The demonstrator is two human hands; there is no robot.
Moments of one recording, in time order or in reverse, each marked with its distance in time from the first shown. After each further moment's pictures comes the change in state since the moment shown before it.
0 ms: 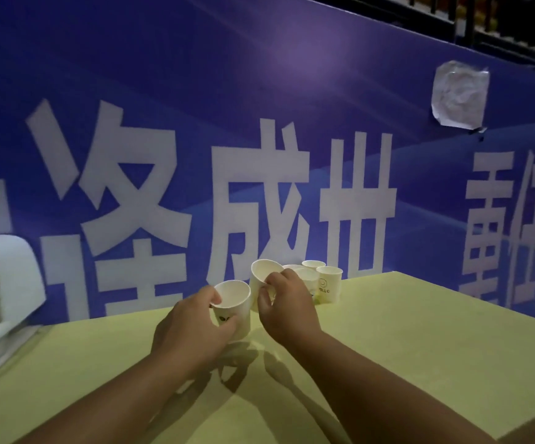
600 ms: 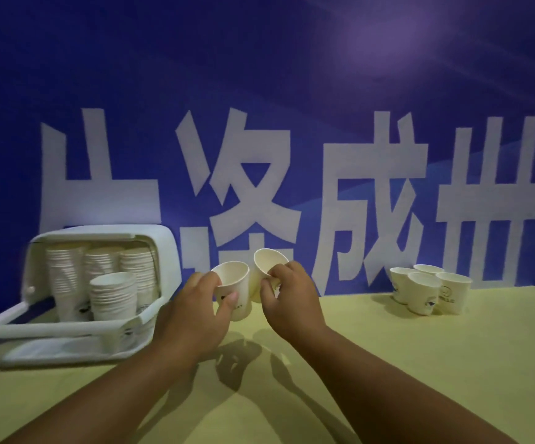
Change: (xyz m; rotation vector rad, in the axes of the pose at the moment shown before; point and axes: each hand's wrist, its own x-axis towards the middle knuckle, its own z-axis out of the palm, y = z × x) left_hand -0.005 -0.144 -0.136 0.193 0.197 -0.022; right_hand -0.020 -0.167 0.114 0.289 -0.108 -0.094
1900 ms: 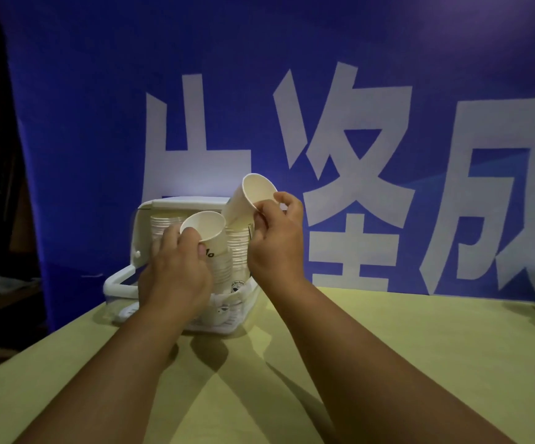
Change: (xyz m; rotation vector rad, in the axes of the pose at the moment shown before) left_hand 0.024 -0.129 -0.091 0.341 0.206 -0.246; right_hand 0.025 -0.154 0.132 0.425 0.029 -0.125
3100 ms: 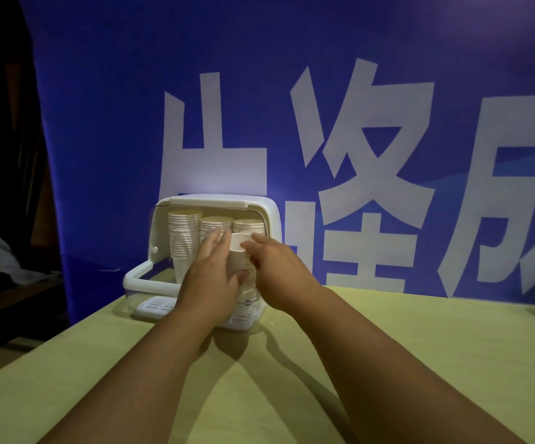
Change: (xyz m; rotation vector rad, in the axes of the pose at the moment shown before) left_hand -0.006 -0.007 0.031 -0.274 -0.193 0.035; right_hand -0.015 0.017 0.004 -0.404 -0.651 -0.157
